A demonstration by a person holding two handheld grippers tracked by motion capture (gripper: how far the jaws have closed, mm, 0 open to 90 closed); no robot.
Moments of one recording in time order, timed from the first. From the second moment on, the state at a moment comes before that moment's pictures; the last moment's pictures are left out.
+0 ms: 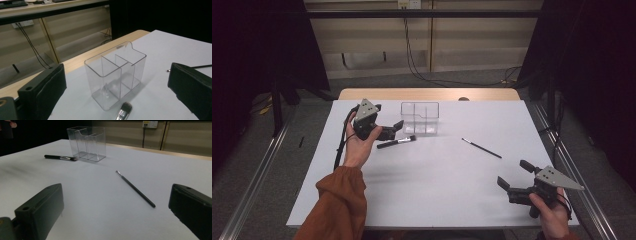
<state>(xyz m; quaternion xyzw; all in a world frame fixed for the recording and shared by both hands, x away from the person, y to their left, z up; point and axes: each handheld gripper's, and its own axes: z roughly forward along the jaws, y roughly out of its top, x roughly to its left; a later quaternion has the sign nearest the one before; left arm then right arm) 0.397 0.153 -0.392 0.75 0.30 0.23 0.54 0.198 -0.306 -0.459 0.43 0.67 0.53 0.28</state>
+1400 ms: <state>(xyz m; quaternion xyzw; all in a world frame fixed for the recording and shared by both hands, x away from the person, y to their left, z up) 0.443 0.129 -0.406 0.91 0.29 0.07 0.28 0.198 -0.305 -0.459 0.43 0.68 0.53 0.28</state>
